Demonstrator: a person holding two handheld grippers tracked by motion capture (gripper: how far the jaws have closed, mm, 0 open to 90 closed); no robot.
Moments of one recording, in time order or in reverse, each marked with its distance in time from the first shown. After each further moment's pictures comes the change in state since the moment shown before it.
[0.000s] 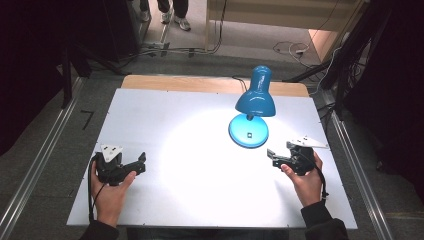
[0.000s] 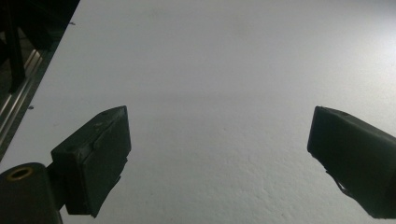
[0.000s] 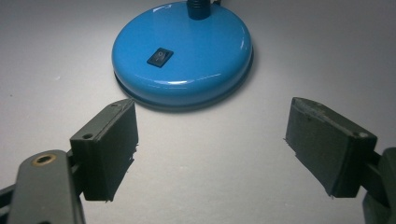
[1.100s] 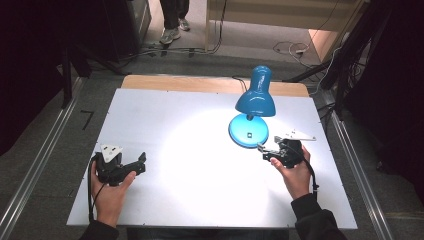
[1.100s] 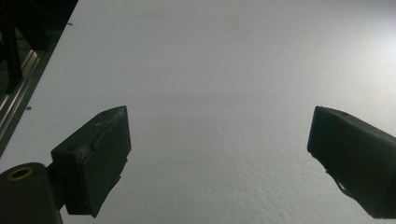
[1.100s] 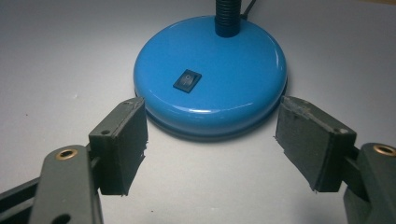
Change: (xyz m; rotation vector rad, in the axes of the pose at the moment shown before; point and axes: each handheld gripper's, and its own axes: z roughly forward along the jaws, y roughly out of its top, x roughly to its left) left arm 0.000 0.000 -0.001 -0.001 -0.007 0.000; right arm 0.017 0.016 0.022 0.001 0.033 -0.014
